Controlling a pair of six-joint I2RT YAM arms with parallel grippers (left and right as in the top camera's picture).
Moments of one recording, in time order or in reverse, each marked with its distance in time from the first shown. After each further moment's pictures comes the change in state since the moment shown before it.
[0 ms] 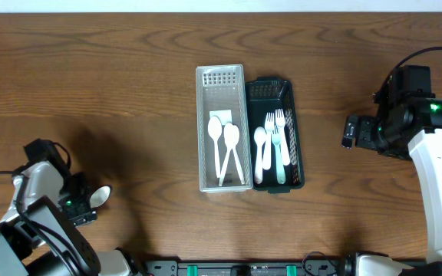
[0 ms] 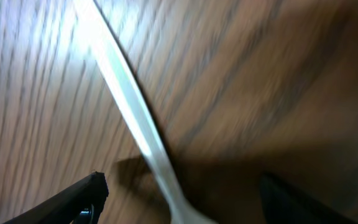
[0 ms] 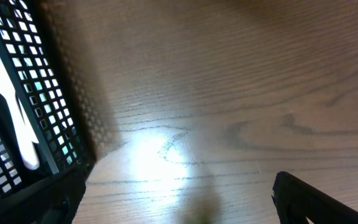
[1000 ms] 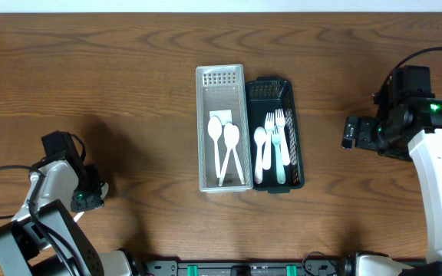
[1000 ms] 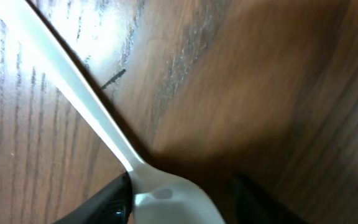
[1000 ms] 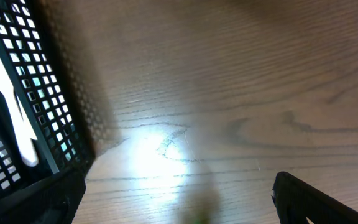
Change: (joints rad) left arm -0.106 -0.024 -0.043 0.127 0.008 -0.016; right arm 0.000 0.000 0.000 -0.015 0.000 -0.005
